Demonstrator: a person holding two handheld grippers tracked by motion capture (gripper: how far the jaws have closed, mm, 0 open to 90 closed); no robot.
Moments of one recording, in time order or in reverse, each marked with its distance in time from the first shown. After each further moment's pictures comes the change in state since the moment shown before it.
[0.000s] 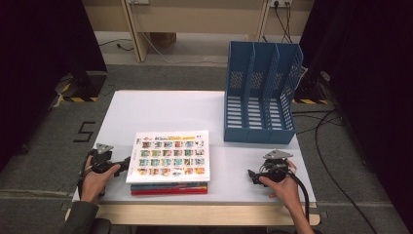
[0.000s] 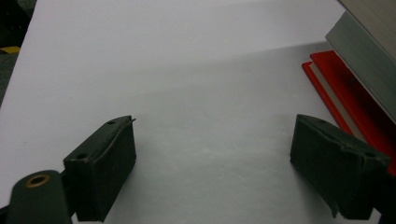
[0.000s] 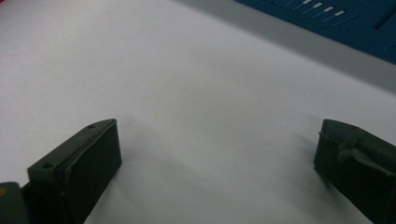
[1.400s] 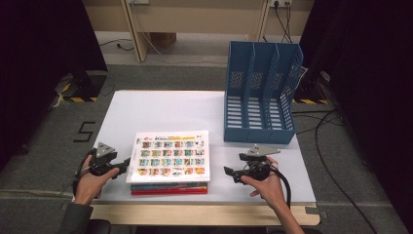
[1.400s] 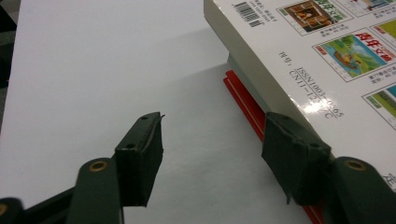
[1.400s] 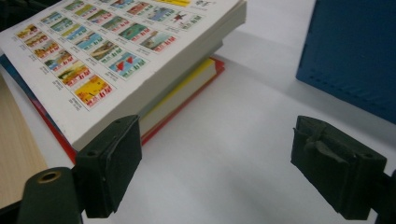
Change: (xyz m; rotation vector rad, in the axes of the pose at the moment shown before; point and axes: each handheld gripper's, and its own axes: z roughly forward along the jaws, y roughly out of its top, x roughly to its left) left arm -0.020 0.013 -0.040 -0.034 -0.119 0.145; right arm 0.065 0.049 -0.018 -0.164 0.312 -0.035
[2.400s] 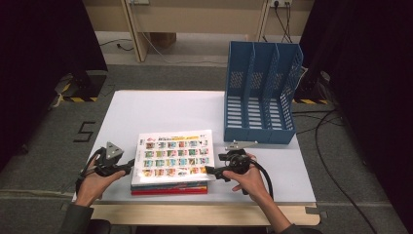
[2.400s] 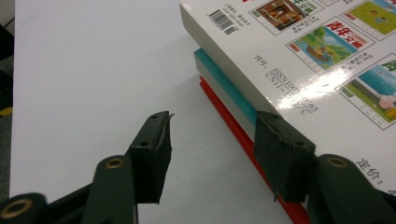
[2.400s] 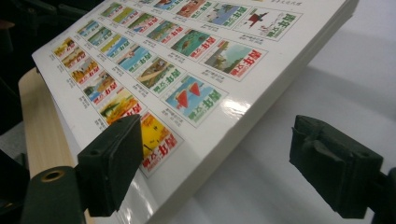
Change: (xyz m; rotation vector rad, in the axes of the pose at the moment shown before) left arm -0.026 0.013 -0.006 0.038 0.030 0.161; right arm 0.015 0.018 0.050 0.064 0.163 0.063
